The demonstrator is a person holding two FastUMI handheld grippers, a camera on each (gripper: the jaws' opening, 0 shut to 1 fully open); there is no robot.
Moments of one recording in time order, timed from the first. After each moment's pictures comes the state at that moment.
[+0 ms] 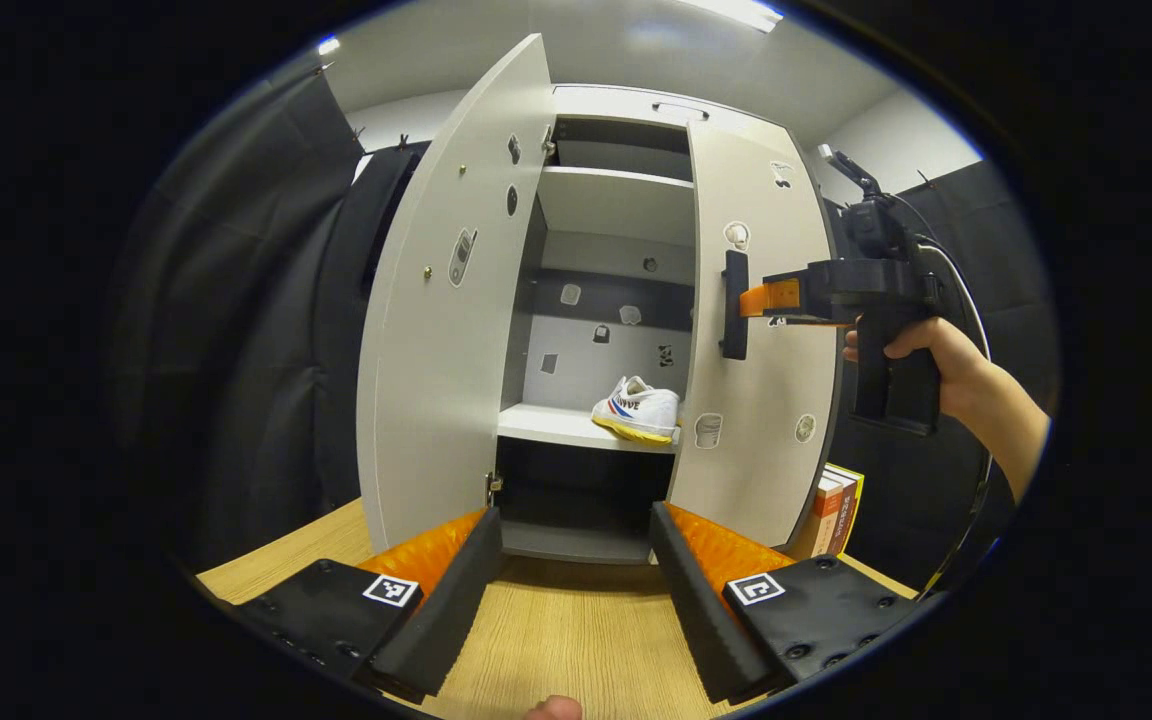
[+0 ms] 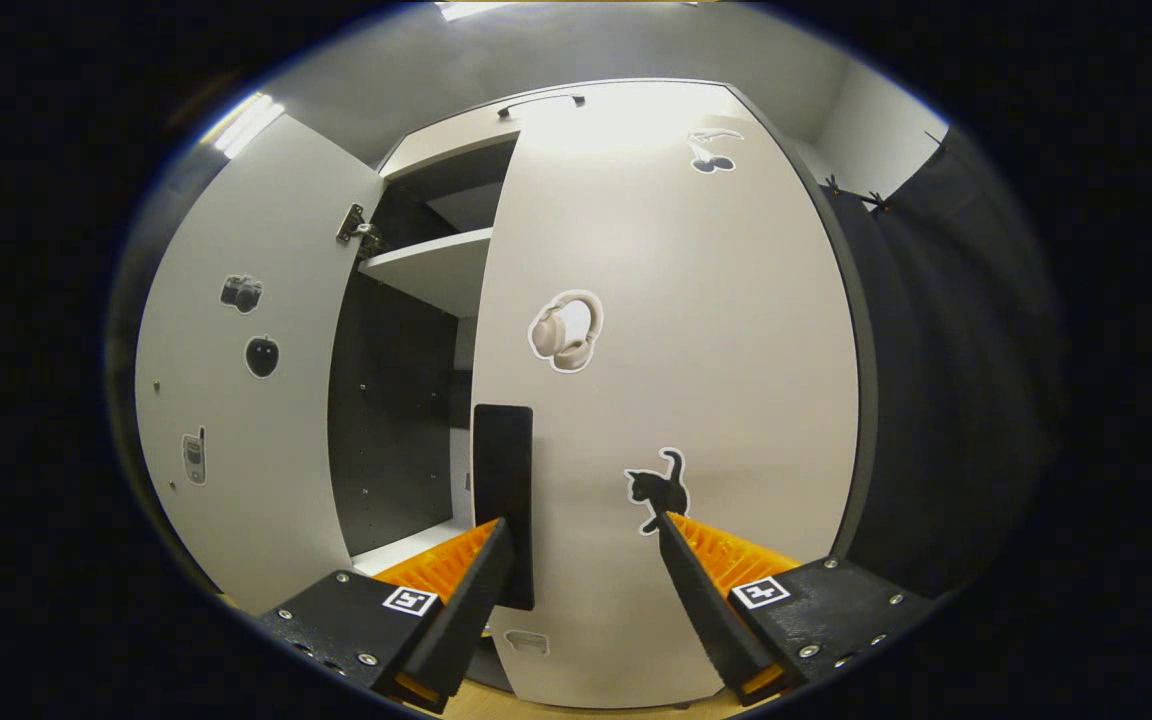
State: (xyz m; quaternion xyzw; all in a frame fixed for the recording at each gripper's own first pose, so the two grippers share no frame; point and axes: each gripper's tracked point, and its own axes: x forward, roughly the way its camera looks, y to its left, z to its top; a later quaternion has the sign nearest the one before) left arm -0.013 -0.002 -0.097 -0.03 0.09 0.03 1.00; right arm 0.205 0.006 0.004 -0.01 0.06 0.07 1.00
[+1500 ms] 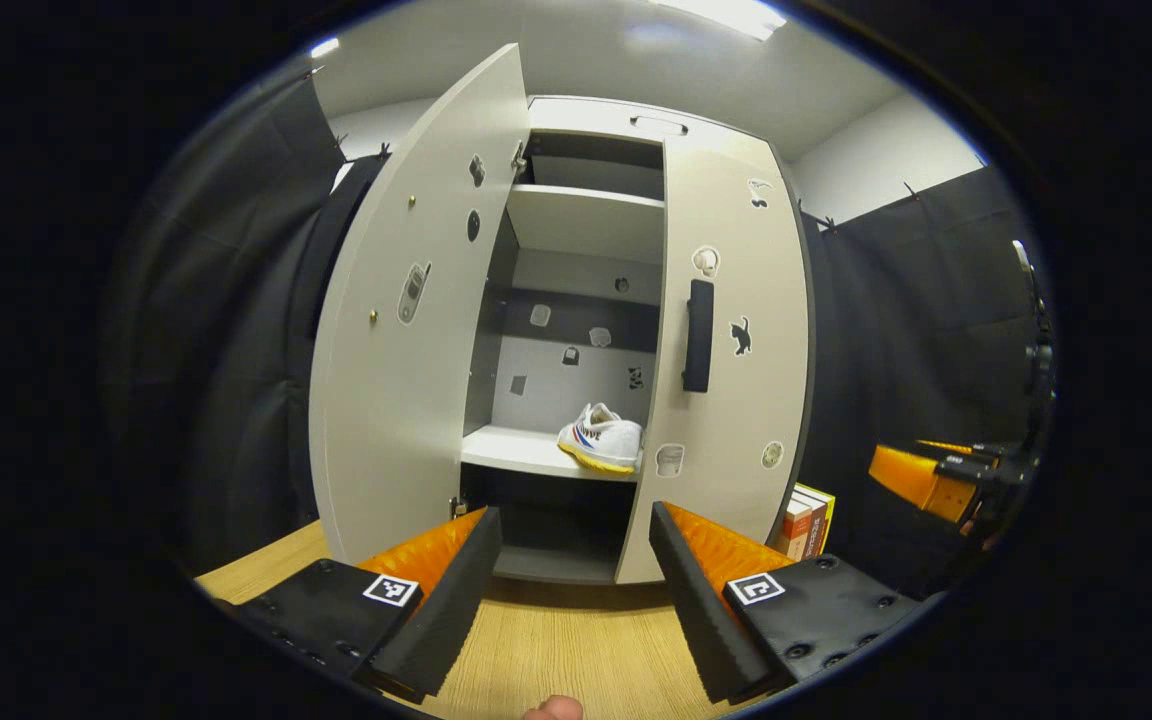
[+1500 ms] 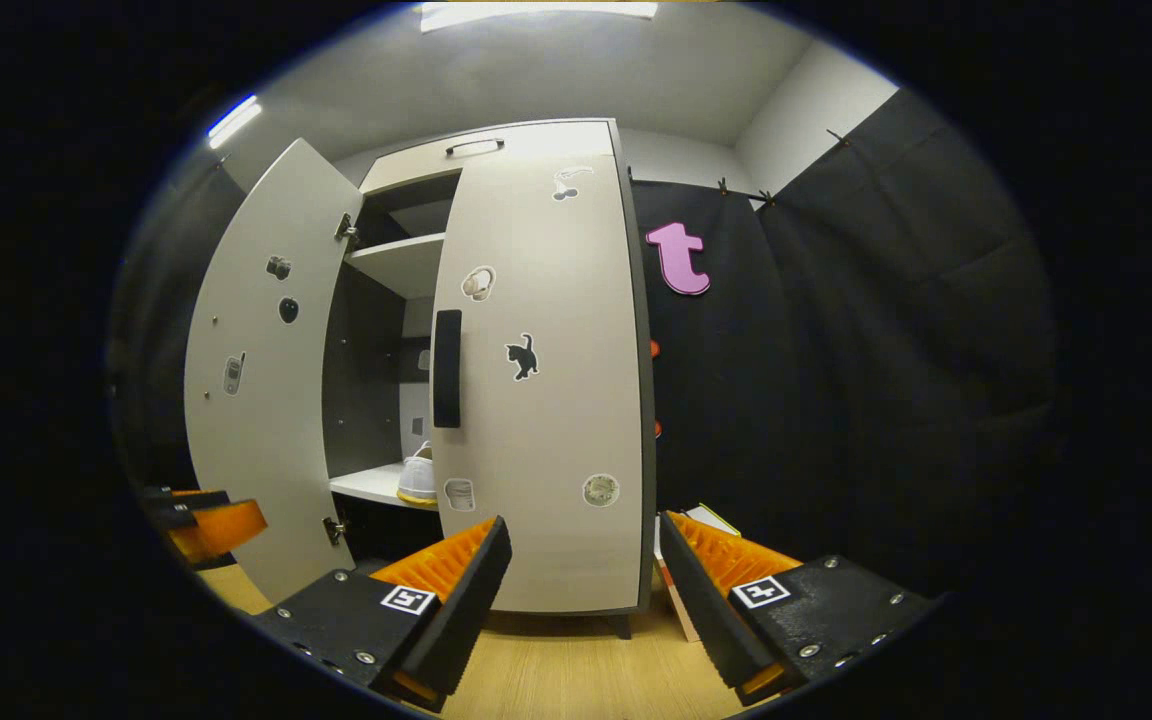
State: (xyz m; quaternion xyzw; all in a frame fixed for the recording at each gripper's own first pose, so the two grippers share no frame) left arm 0.002 -0.032 -0.049 -0.03 0.05 0.00 1.00; right arm -0.013 -0.090 -0.058 -0.01 0.06 -0.05 1.00
